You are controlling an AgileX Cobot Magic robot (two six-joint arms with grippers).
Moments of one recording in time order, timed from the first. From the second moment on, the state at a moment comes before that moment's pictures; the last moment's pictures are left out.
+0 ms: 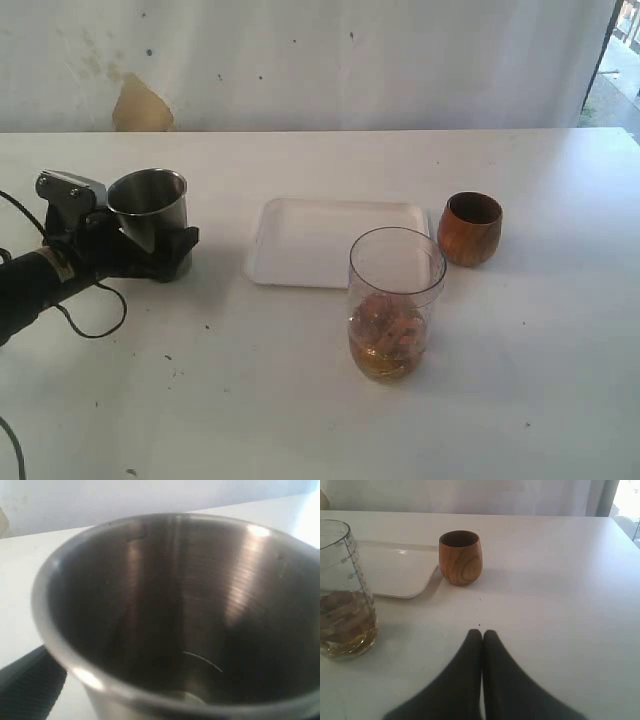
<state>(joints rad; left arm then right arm) -0.11 2.11 -0.76 0.49 -1.03 -0.20 0.00 0.00 -0.01 0.00 0.34 0.04</state>
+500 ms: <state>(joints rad) -0.11 1.88 -0.50 0.48 -0.96 -0.20 0.00 0.00 -0.01 0.00 0.34 0.04</state>
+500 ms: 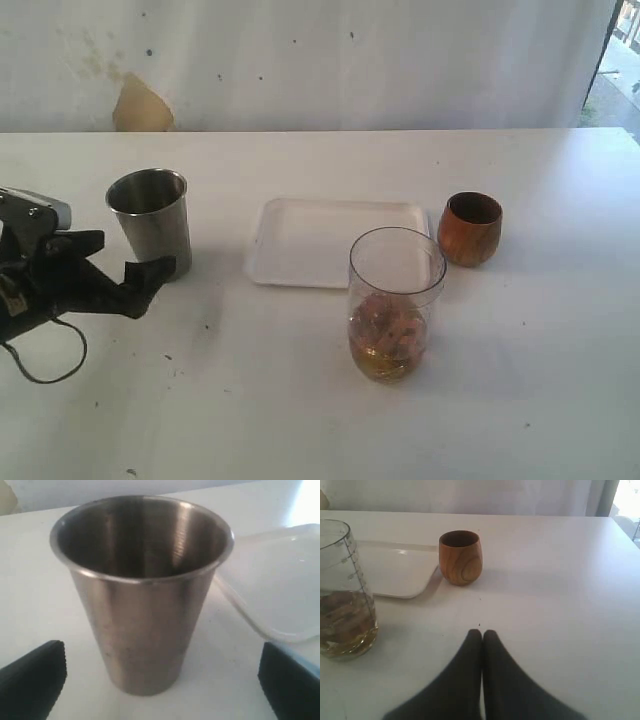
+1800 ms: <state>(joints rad) 0.10 1.56 -0.92 0.30 0.92 -0.33 0.00 0.00 -0.01 0.00 0.34 0.07</state>
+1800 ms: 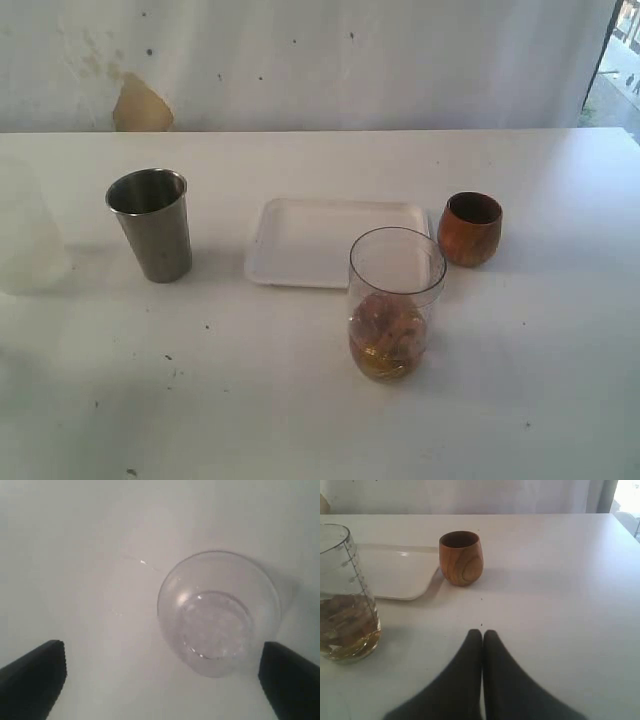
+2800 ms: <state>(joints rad) 0.13 1.63 -0.92 0.14 0.83 -0.15 0.00 0.00 -0.01 0.00 0.34 0.07</state>
